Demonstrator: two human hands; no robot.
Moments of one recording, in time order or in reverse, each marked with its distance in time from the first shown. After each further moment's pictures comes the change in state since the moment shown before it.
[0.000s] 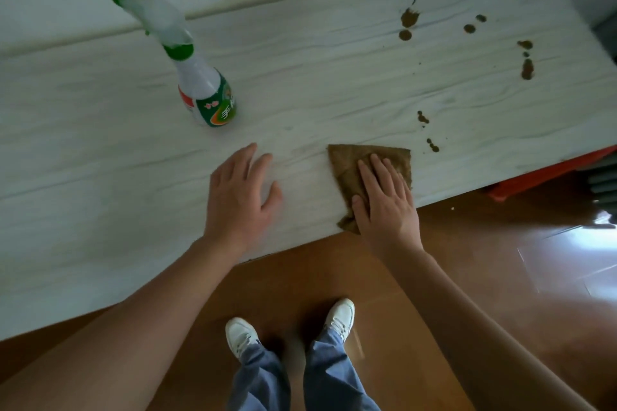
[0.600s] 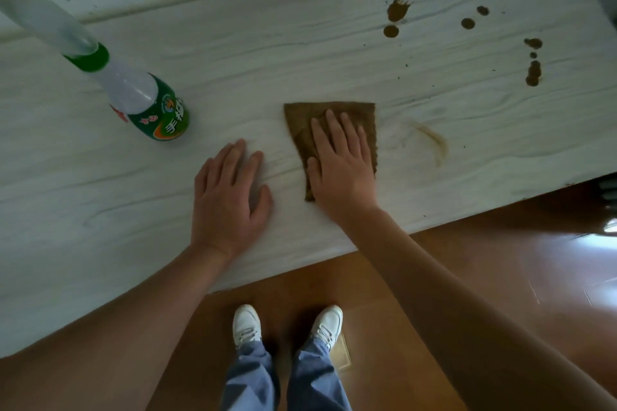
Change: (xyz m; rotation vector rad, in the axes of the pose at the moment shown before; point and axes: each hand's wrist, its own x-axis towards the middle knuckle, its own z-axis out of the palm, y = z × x) left_hand 0.043 0.032 0.046 0.081 0.009 -0.029; right_hand 0.110 -0.004 -0.003 -0.026 -0.003 -0.140
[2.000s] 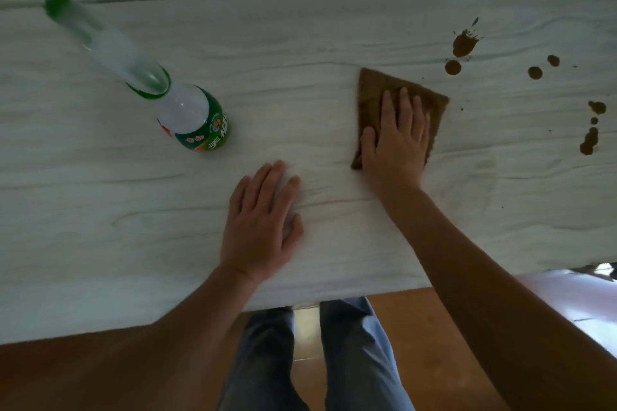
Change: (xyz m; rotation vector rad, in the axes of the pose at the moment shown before) left_hand 0.003 -0.006 0.007 0.028 -0.013 0.019; right_hand 0.099 0.015 -0.012 -0.025 0.076 0.152
